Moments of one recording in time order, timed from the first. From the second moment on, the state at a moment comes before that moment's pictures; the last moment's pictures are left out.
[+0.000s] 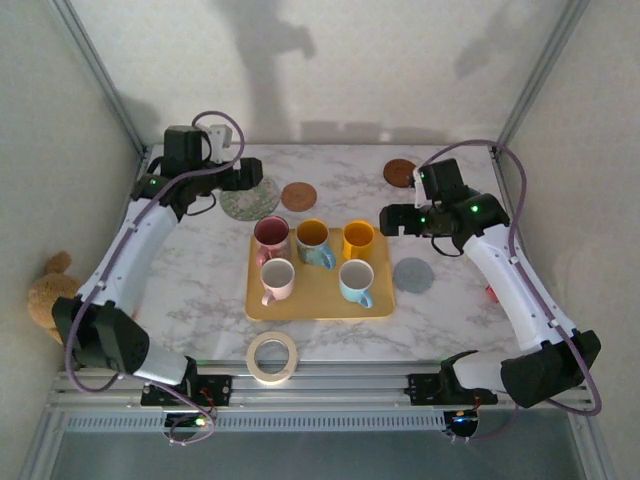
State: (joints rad) left arm -0.16 1.44 1.43 -0.58 0.25 -0.18; right arm 0.38 1.29 1.38 -1.06 -0.01 0.26
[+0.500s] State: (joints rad) left arm -0.17 1.23 1.03 -0.38 0.48 0.06; right arm 0.26 1.29 1.15 -1.09 0.00 0.39
